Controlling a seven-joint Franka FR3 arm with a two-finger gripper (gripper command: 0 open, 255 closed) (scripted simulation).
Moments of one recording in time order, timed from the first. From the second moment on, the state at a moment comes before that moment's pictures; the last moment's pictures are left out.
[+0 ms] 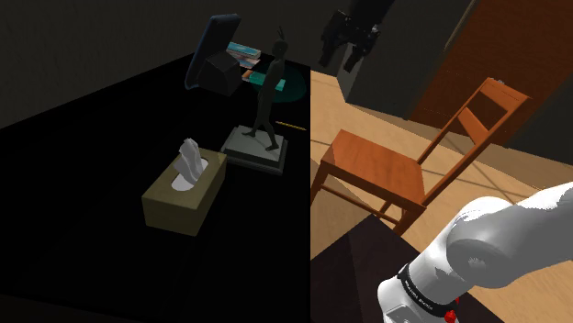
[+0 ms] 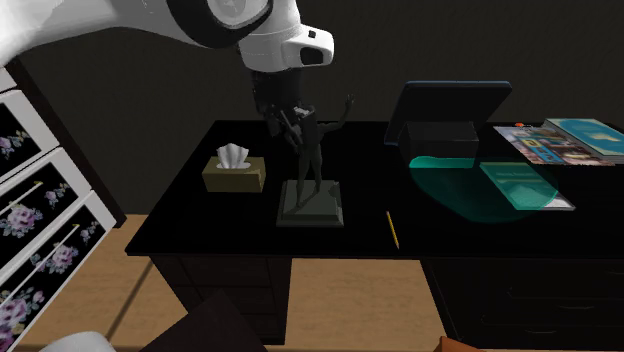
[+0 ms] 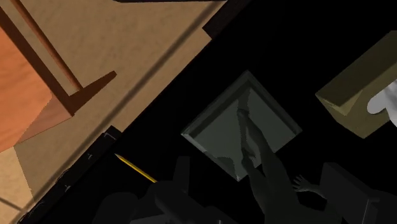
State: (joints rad) arm 0.02 -0.45 0.11 -1.94 0.09 1.67 0.20
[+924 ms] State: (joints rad) arm 0.06 0.01 0.19 -1.39 0.06 1.60 0.25
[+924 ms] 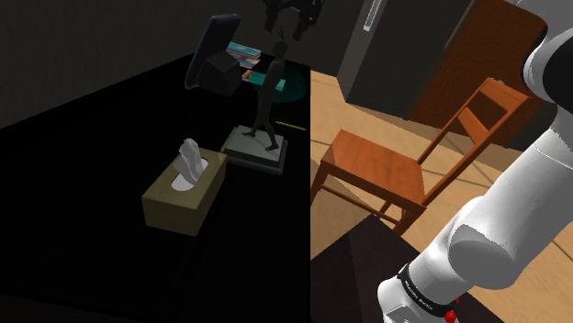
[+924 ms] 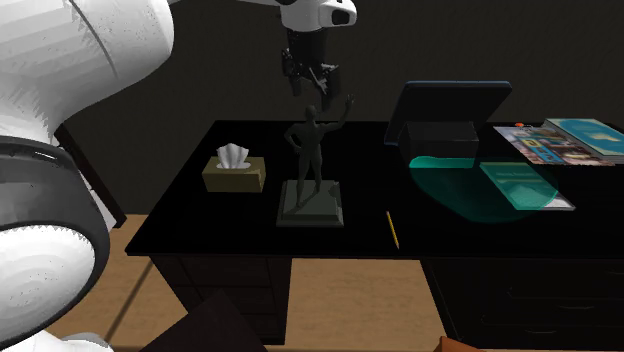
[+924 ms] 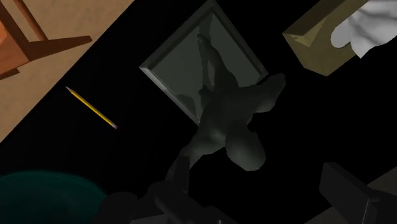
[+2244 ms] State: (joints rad) arm 0.06 -0.01 0.19 -1.45 0.06 1.64 0.25
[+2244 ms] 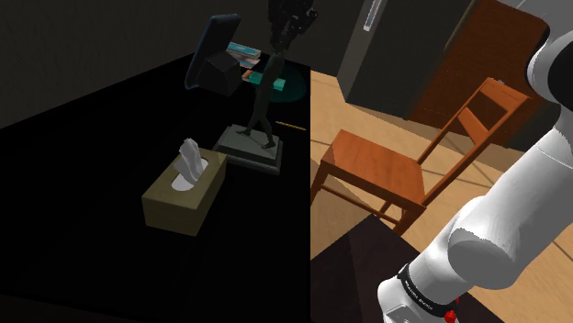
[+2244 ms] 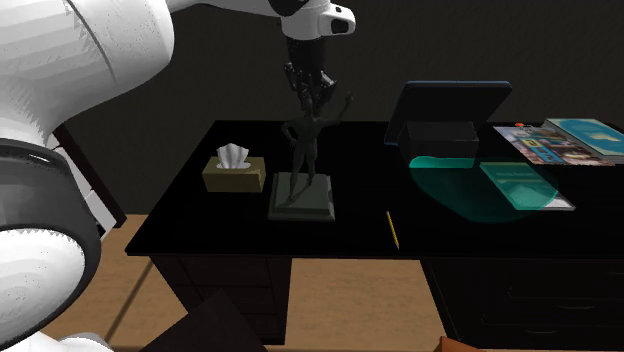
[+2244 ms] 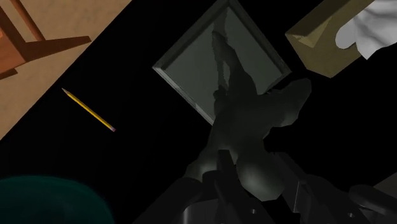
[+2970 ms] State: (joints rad) arm 0.07 0.10 0.19 -1.16 0.04 1.45 0.27
